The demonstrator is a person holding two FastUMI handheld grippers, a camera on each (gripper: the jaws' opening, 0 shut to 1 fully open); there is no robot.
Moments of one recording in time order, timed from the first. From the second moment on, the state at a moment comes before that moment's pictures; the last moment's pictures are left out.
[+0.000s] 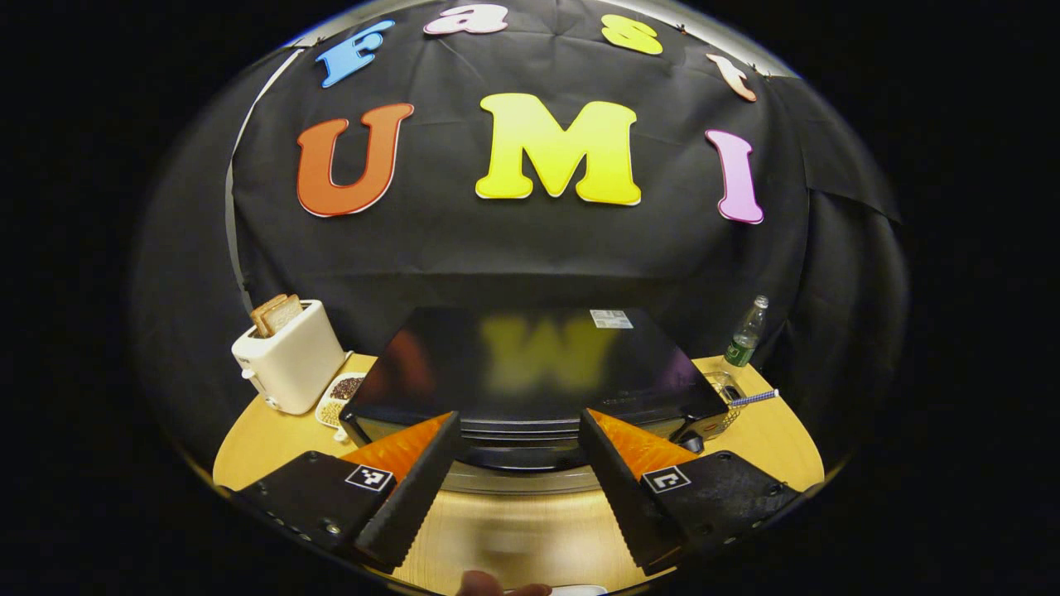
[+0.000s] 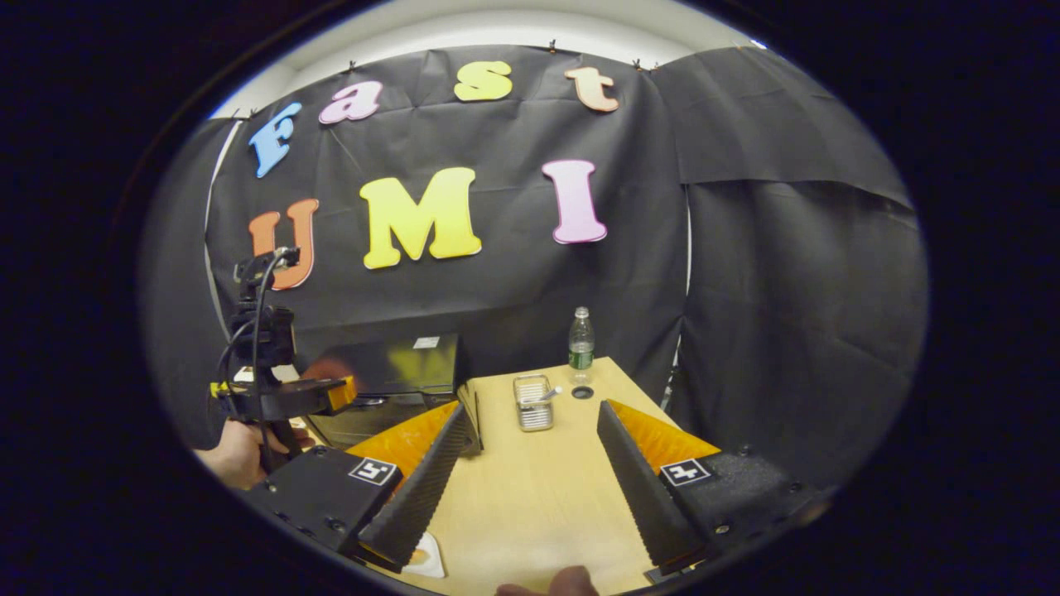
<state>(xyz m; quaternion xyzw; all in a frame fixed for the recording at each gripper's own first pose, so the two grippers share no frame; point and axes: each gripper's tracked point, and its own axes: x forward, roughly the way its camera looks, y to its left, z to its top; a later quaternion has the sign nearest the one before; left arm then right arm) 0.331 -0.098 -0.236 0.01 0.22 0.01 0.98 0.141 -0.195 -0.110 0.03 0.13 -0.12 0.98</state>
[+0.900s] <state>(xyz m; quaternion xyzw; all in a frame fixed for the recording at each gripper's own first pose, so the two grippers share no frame) 0.295 -0.102 -0.263 0.03 0.28 0.01 0.96 0.125 -0.184 -0.117 0.04 0.14 -0.12 0.98</state>
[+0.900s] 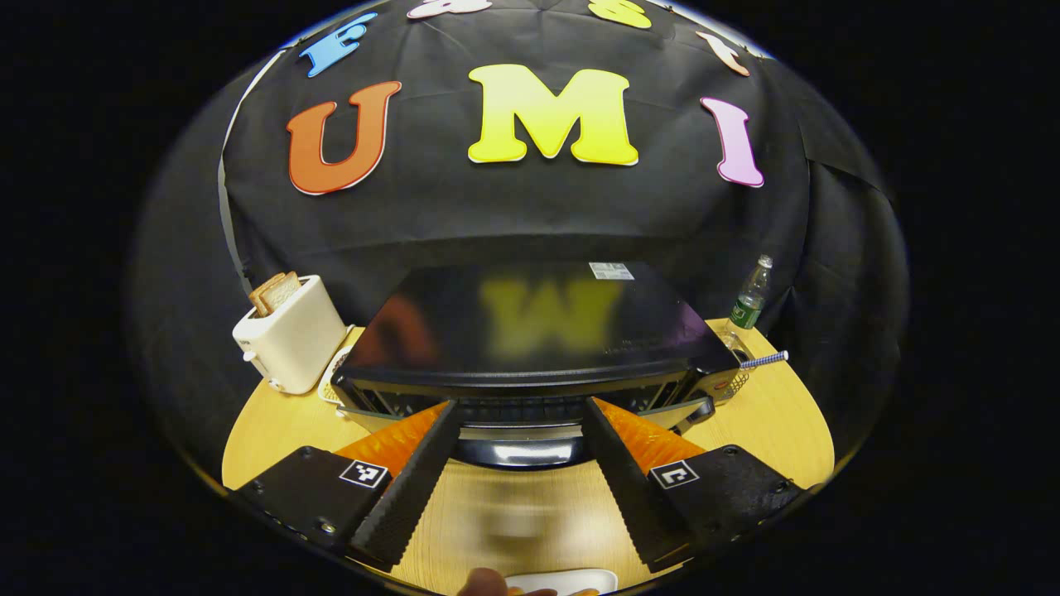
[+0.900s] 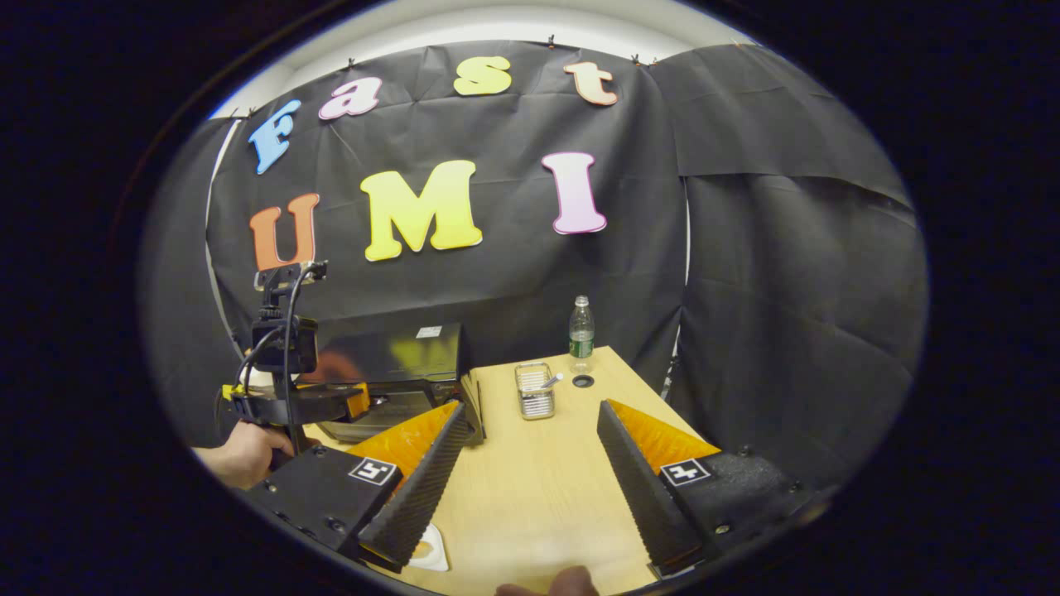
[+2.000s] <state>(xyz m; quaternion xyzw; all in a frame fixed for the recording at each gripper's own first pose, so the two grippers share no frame) 0.168 -0.108 -0.399 -0.06 0.53 0.00 0.85 0.089 -0.177 -0.139 0.04 0.16 -0.12 0.98</state>
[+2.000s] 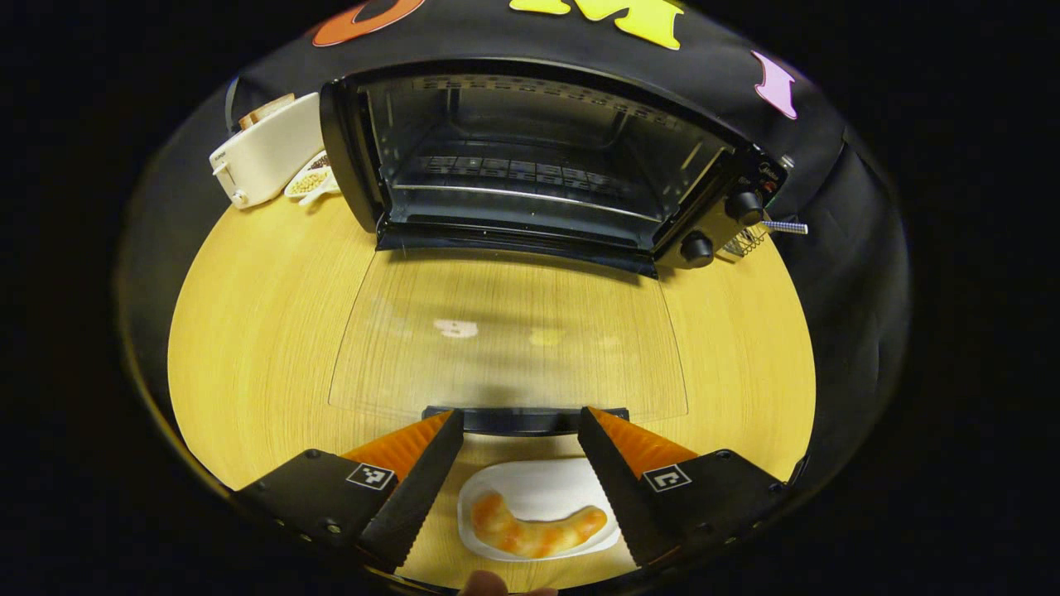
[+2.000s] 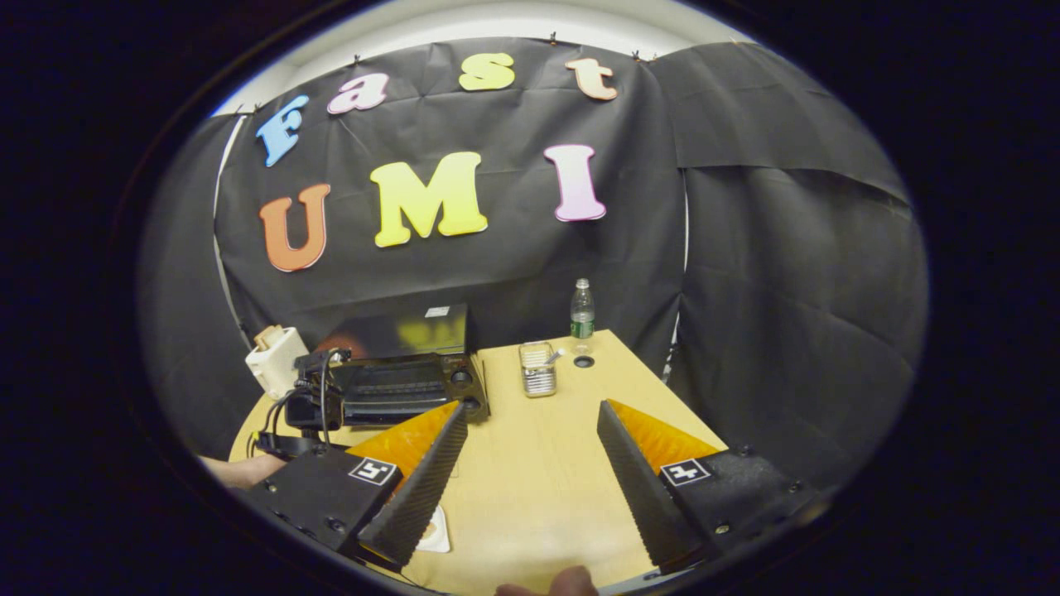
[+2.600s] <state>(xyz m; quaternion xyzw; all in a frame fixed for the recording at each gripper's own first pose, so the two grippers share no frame) 0.164 -0.101 -0.388 -0.05 0.52 0.01 0.85 0.122 -0.143 -0.167 0.03 0.20 -0.01 0.98</state>
